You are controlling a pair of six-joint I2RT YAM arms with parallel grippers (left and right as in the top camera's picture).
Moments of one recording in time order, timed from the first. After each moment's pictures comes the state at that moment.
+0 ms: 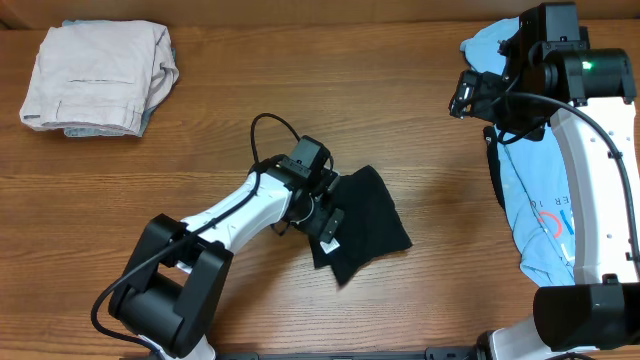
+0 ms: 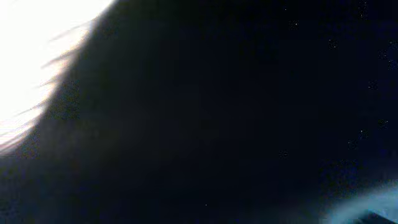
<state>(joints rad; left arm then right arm) -0.53 1.82 1.07 -0.67 0.16 -0.09 0.03 1.71 1.86 -1.34 -0.12 0.30</state>
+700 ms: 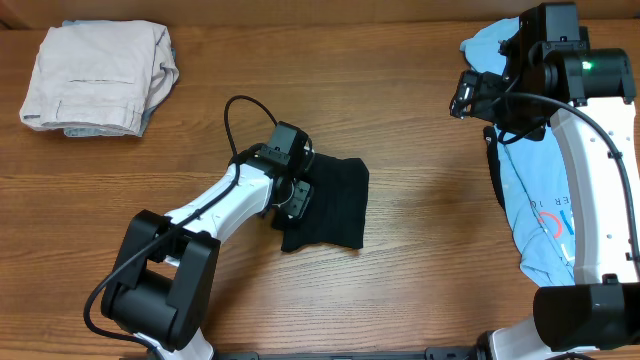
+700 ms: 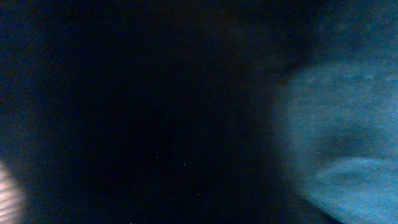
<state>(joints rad) -0.43 1.82 1.08 -0.59 0.01 -0.02 0.03 1.71 1.86 -1.34 -0.11 0.30</state>
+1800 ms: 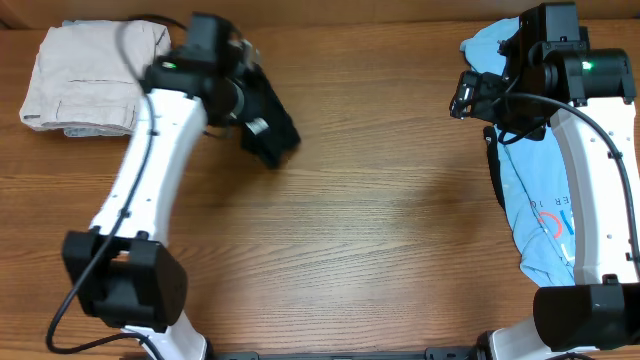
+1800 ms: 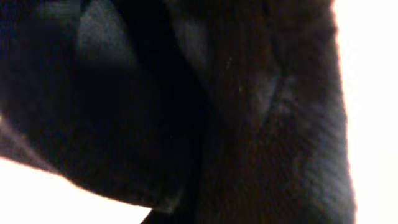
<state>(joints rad) -0.14 1.85 1.75 -1.02 0.21 -0.23 0.03 1.71 1.86 -1.34 -0.11 0.29</state>
